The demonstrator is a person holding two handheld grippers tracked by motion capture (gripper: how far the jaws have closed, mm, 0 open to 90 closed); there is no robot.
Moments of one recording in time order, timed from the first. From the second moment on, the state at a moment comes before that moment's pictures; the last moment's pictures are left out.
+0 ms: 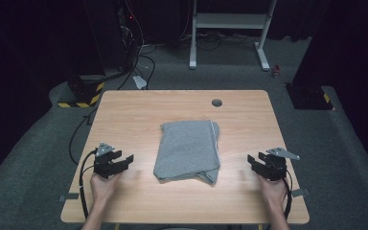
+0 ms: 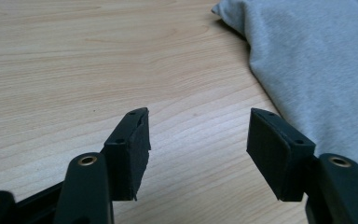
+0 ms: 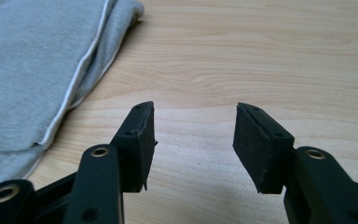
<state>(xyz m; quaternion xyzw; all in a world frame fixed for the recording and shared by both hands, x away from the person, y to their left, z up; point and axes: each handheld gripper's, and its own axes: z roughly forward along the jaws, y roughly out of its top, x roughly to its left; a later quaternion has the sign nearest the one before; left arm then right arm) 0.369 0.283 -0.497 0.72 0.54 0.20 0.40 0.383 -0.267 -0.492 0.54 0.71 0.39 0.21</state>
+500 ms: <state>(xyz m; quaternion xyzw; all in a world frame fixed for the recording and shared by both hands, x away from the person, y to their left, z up) 0.380 0.285 -0.508 0.72 0.54 0.22 0.37 0.395 -0.268 -0.507 0.56 0.71 0.36 0.22</state>
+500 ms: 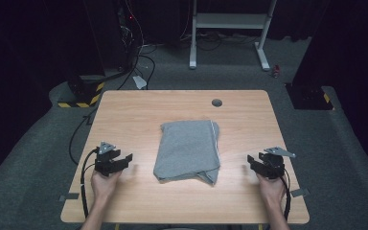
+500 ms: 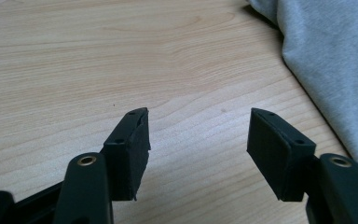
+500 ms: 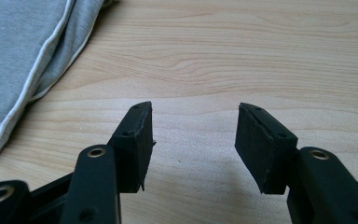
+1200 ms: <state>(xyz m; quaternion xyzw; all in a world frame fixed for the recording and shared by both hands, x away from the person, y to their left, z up) 0.386 0.281 -0.519 0.73 0.54 0.24 0.34 0.404 -0.259 -0.522 0.55 0.73 0.33 0.24</state>
